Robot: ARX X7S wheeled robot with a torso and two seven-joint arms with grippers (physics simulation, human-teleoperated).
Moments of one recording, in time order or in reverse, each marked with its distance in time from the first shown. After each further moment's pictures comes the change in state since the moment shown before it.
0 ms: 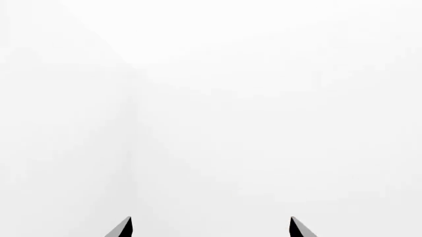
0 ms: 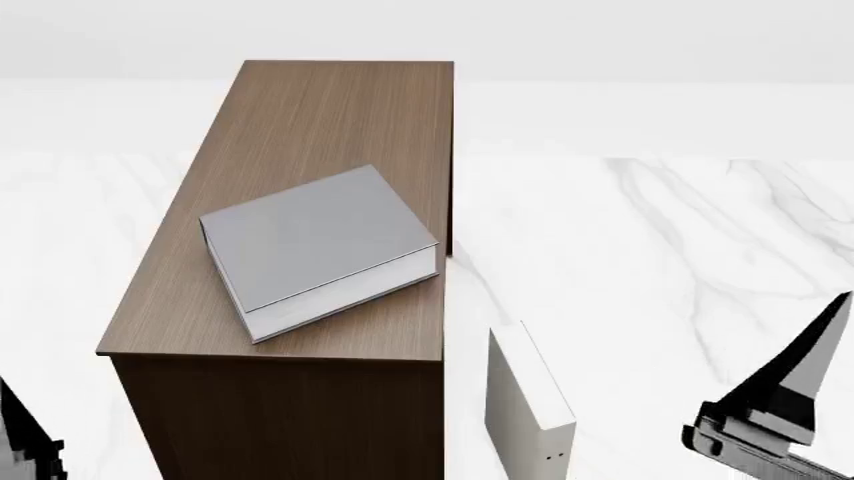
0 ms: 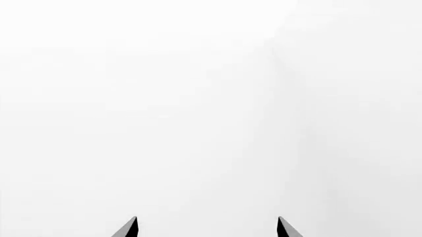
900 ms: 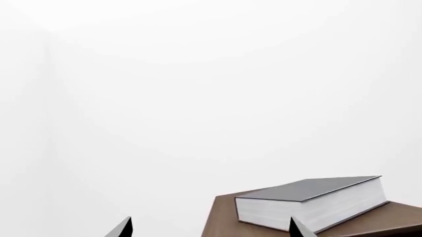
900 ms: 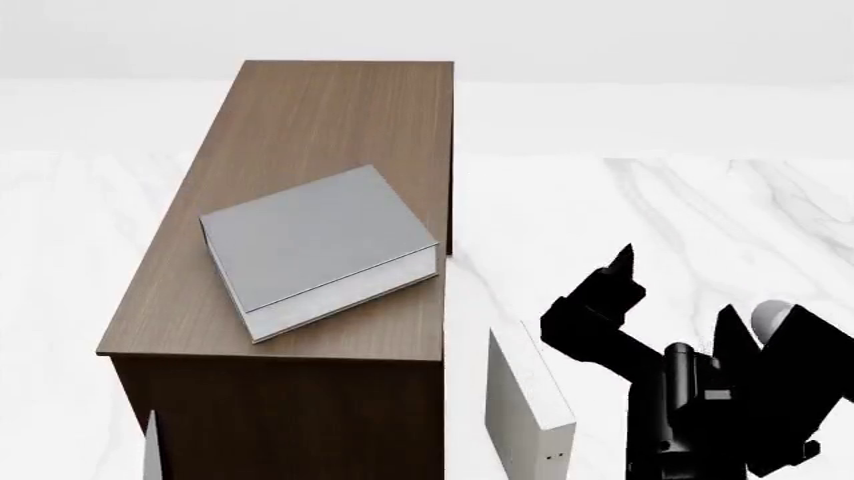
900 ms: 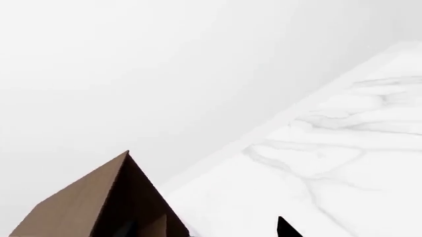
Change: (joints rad) left arm 0.044 0.059 0.193 -0.089 0.077 0.033 0.096; right arm 0.341 -0.108 -0.093 -0.115 0.778 0.616 -0.083
